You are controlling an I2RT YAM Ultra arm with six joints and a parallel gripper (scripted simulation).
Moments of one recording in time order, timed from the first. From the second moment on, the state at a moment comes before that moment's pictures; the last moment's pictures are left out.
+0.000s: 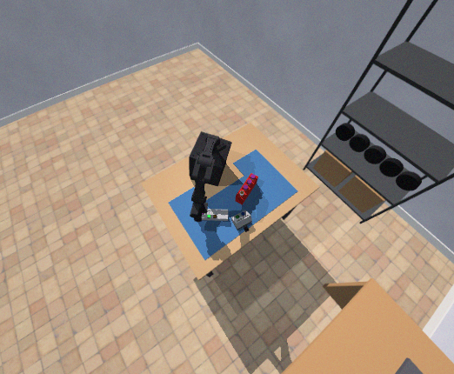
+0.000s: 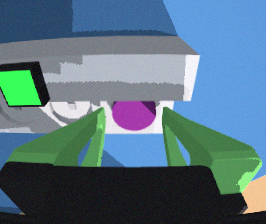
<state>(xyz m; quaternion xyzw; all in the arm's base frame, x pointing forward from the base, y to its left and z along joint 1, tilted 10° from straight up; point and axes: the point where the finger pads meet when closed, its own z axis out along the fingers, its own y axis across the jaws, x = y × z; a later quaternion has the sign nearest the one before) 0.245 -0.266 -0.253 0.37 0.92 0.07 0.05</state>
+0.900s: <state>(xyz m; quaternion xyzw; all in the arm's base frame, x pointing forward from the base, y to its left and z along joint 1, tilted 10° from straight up) 0.246 -0.266 -0.258 0.37 0.92 0.07 0.05</state>
